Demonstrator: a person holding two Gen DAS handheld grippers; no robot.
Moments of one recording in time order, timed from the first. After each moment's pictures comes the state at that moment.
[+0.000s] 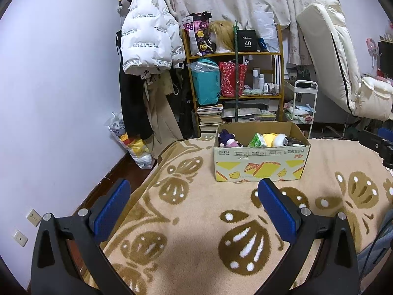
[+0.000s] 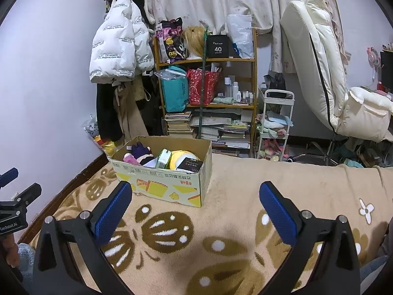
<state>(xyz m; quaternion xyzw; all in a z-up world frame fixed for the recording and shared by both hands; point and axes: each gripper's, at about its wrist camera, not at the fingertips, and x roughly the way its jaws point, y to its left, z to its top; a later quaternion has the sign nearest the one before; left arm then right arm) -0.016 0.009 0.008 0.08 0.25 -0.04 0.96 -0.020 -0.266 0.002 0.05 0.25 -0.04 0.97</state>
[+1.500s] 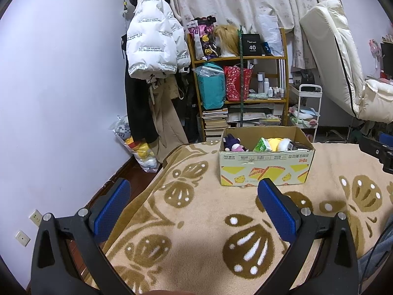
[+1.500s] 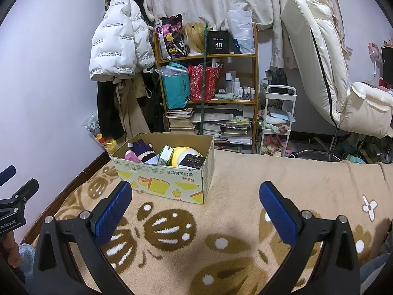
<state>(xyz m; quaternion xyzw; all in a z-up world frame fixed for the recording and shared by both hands) -0.019 0.010 0.008 0.08 0.23 -0.03 0.97 -0.018 -0.266 0.005 0.05 0.26 -0.03 0.96</state>
